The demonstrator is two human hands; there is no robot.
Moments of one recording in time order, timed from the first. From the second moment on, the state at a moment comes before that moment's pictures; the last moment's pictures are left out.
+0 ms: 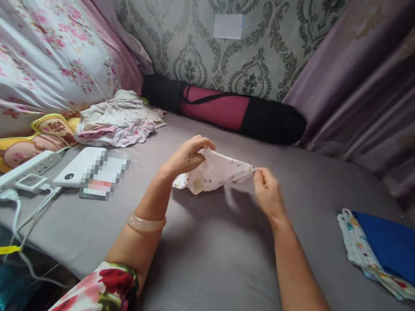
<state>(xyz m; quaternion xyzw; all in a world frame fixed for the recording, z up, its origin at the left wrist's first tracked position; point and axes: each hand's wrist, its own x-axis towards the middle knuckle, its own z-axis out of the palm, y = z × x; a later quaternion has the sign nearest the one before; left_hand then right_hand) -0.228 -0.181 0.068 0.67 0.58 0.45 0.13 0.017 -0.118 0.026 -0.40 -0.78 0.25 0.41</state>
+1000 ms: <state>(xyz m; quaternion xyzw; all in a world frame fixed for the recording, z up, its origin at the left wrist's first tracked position) -0.197 -0.159 0.027 0.70 0.52 0.35 0.35 0.029 -0.103 0.012 -0.38 -0.82 0.30 0.30</state>
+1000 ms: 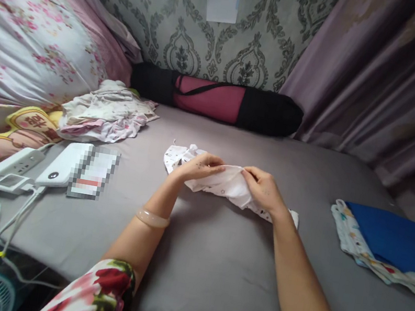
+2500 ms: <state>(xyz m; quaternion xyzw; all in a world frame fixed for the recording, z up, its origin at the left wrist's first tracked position) -0.238 -0.172 0.034 0.68 0.58 0.37 0.26 0.056 -0.087 0.016 -0.48 -0.74 0.32 0.35</state>
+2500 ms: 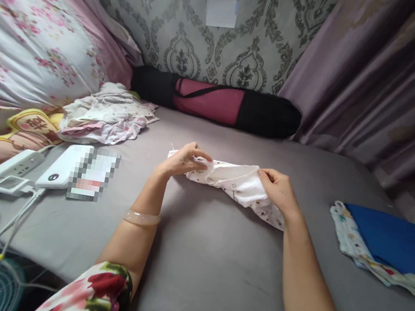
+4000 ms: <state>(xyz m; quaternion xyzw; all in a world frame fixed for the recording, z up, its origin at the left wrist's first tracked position) -0.231 -0.187 0.154 0.68 0.56 0.47 -0.04 0.061 -0.112 0.132 -0.40 -0.78 0.10 0.46</state>
